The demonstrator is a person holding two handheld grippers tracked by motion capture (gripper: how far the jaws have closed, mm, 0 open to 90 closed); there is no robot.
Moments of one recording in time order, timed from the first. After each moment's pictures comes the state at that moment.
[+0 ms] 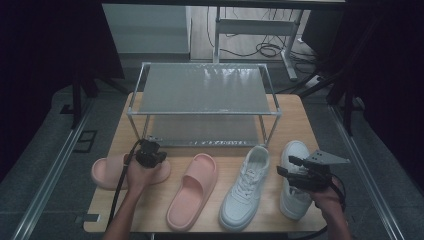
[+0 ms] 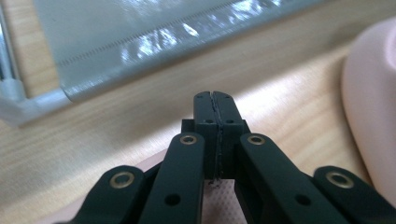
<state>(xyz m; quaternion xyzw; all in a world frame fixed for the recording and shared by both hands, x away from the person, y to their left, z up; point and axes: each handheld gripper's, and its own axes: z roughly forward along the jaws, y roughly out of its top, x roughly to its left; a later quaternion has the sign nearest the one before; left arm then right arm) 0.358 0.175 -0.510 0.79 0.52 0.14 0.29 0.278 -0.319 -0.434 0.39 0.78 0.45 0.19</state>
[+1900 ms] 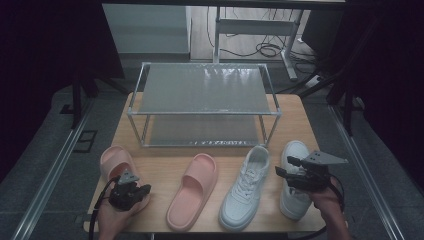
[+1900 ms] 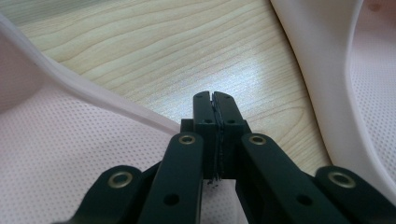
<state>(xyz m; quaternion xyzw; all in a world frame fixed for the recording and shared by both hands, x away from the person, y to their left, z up) 0.236 0.218 -0.510 0.79 0.50 0.12 0.33 0.277 -0.315 -0.435 0.39 0.78 0.45 0.19</state>
